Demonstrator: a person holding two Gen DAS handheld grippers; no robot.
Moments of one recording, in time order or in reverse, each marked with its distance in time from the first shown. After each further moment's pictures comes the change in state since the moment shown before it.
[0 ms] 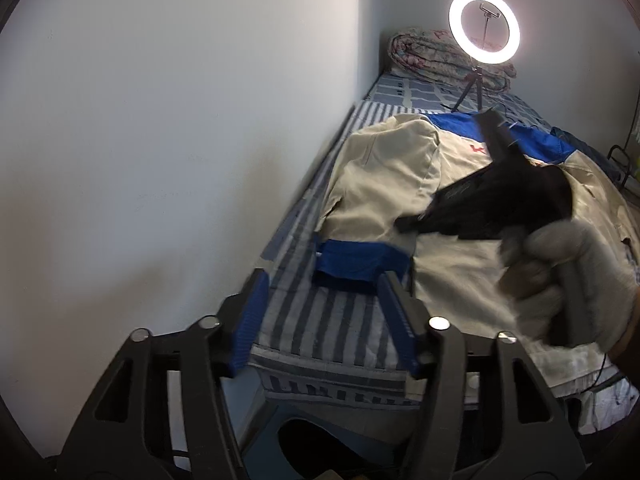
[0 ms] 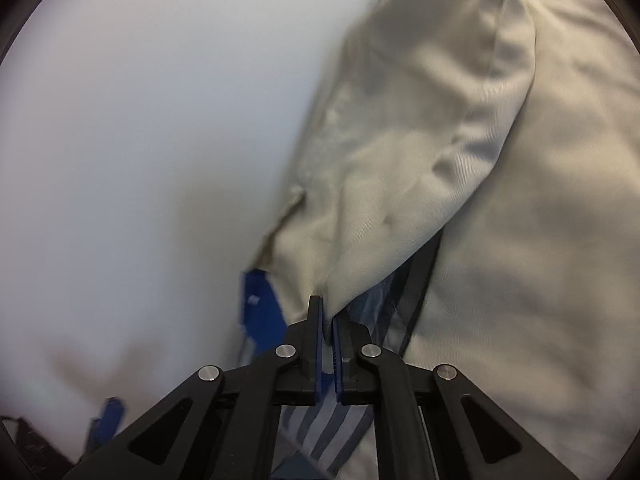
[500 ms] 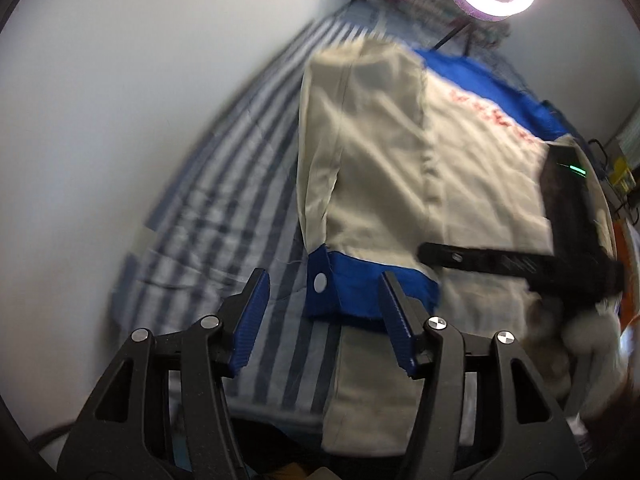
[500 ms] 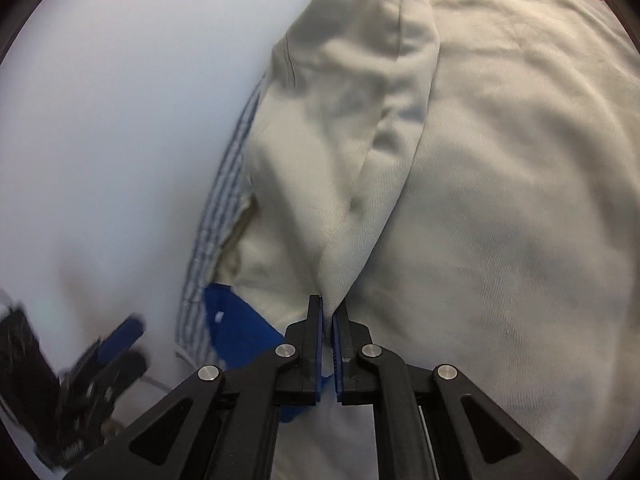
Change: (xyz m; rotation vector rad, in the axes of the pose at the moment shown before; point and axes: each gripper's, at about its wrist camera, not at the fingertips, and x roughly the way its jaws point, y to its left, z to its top) left arm 0.124 -0.042 0.033 -0.098 0.339 -0.179; right arm -0.043 -0.075 -0.020 0.007 0.013 -0.130
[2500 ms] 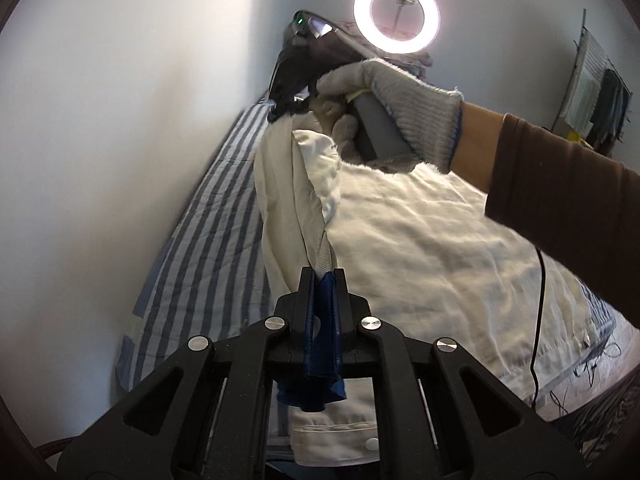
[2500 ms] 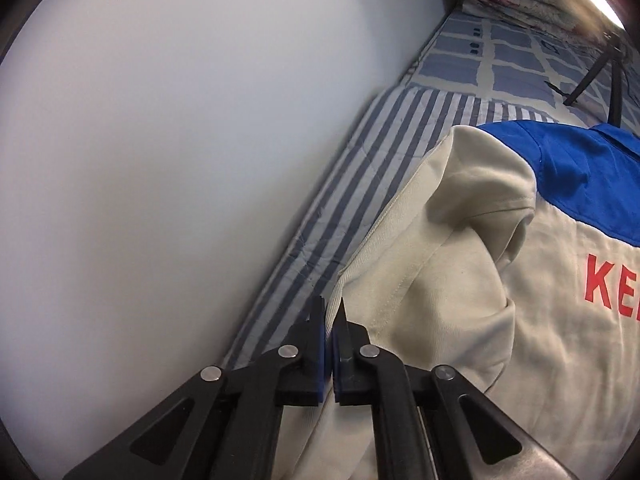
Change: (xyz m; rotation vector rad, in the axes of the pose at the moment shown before) left arm -0.088 -0.051 -0.014 0.272 -0.296 -0.088; right arm 0.021 0.090 0.230 -0.165 -0.159 -0.234
